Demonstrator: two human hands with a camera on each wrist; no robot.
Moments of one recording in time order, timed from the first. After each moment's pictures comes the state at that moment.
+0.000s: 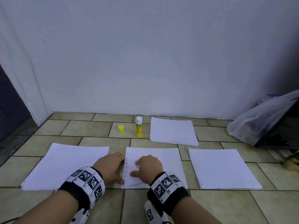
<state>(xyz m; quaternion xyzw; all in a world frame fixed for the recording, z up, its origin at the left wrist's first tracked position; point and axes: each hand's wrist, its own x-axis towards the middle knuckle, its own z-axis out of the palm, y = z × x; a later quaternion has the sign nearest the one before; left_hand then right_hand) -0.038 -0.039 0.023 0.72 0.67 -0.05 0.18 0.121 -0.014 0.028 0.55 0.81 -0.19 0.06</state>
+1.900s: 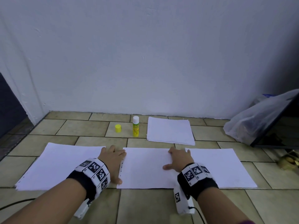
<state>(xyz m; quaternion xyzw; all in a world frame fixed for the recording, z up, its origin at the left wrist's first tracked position) -0.019 -0.029 0.034 0.74 0.64 -0.23 0.06 0.223 0.033 0.032 0.63 0.75 -0.18 0.10</state>
